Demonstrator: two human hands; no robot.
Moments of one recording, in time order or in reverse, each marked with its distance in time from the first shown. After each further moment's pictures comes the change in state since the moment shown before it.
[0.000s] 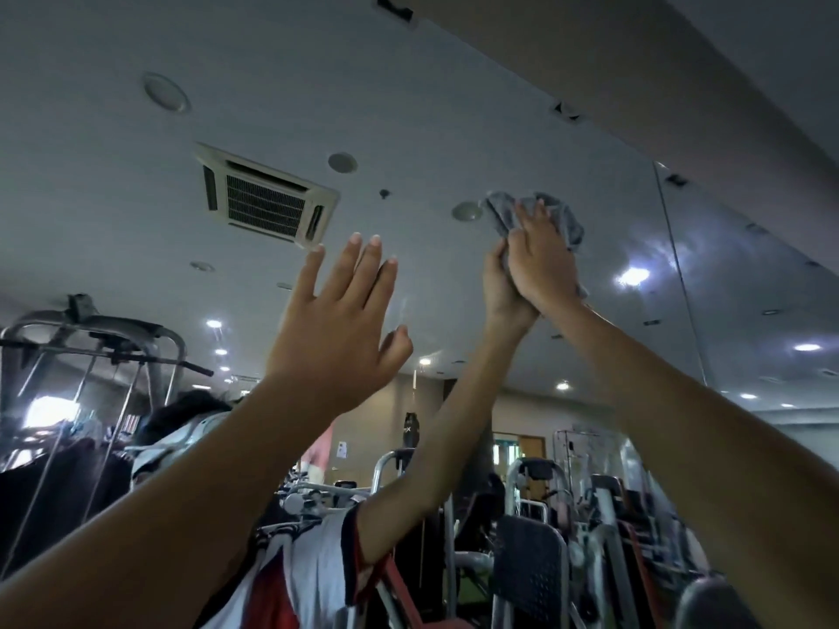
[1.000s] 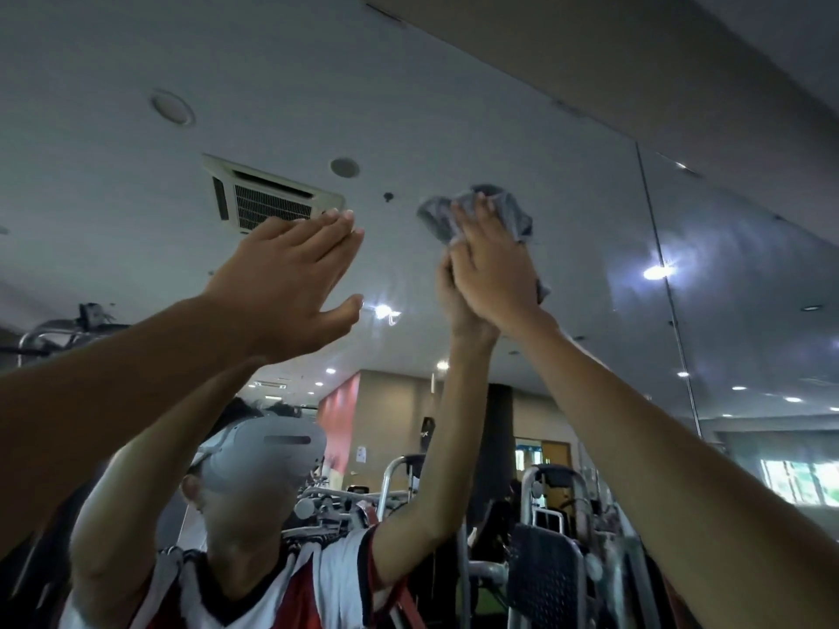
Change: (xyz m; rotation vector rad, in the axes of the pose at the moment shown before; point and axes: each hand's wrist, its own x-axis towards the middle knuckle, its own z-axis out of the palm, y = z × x) left_hand 0.063 0.017 0.005 0.091 -0.070 0.170; right_hand -0.004 0.049 0.001 -0.075 -0.050 -0.310
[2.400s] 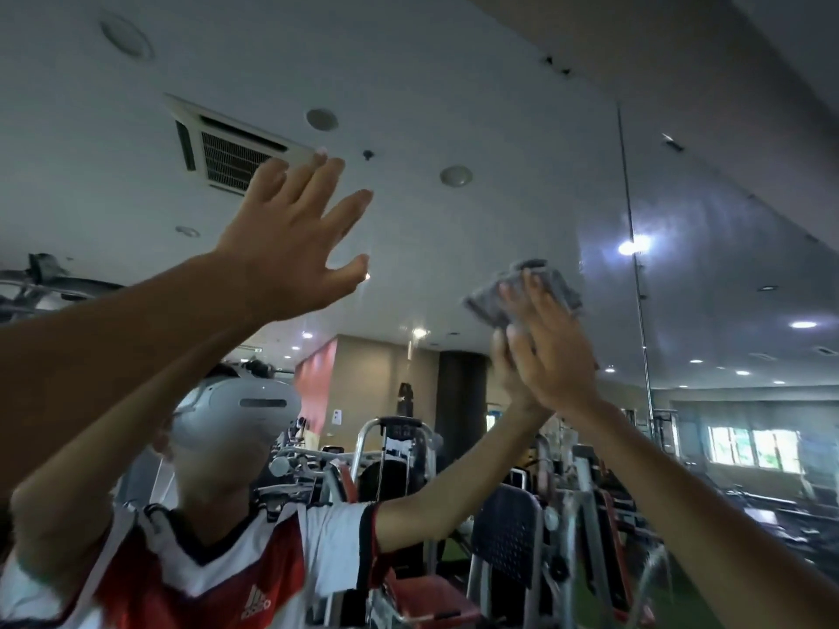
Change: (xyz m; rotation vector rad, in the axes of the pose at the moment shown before) left_hand 0.015 0.039 0.009 -0.031 0.035 -0.056; right_hand -0.147 0.109 -0.010 -0.055 0.049 -0.161
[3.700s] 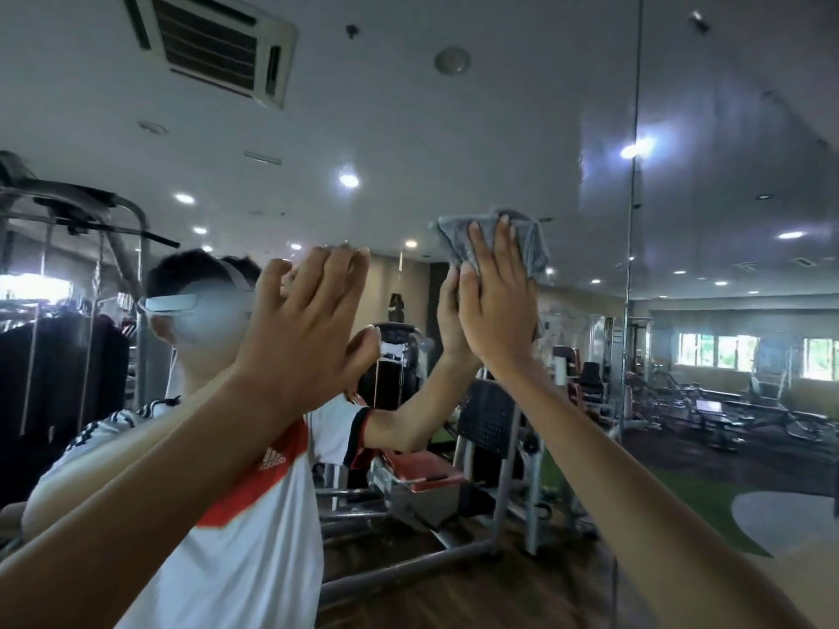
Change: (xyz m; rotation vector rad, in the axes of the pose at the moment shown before) left_hand -0.160 0.092 -0.007 -0.019 -0.020 -0.042; right_hand -0.054 -0.117 -0.001 0.004 -0.002 0.348
